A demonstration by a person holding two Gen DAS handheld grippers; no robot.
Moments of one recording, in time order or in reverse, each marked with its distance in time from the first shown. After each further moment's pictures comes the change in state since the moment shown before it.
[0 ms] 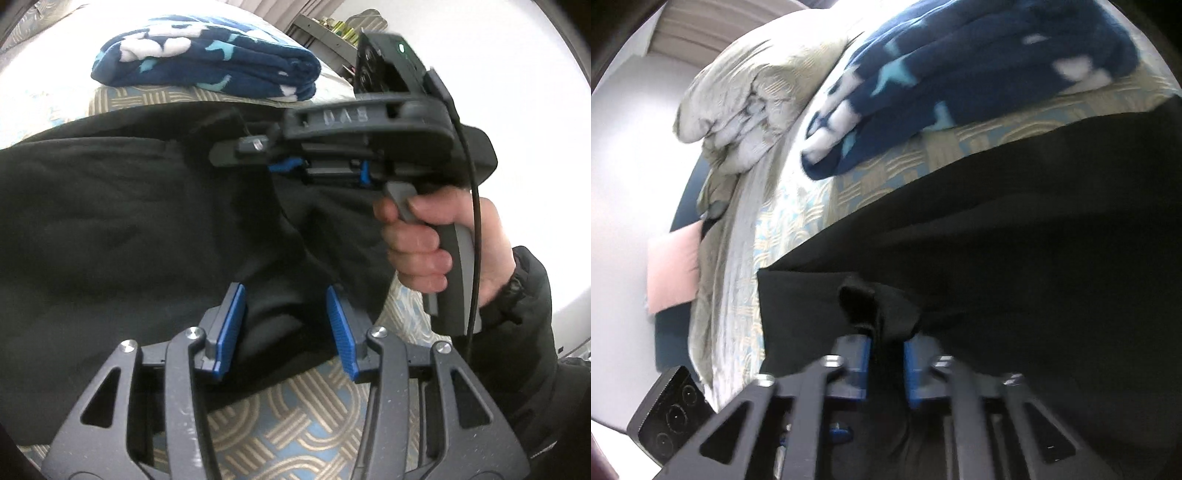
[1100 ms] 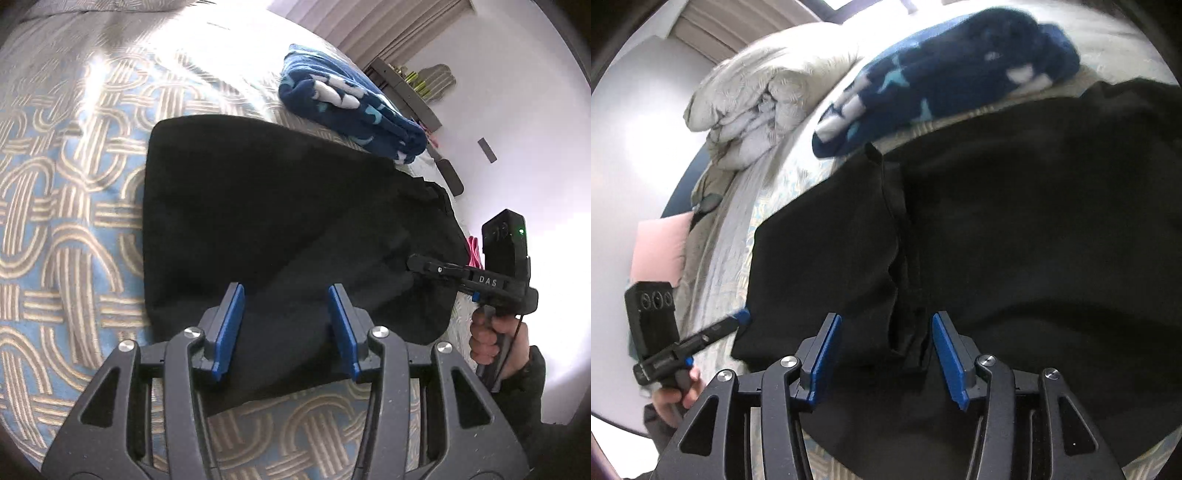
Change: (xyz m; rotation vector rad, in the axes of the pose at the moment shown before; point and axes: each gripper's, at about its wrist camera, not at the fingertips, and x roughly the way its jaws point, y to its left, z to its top) left arm -0.081 0.121 -0.029 -0.239 -0.143 0.140; right arm -0.030 -0.006 -0.069 -0.019 -0.110 -0.101
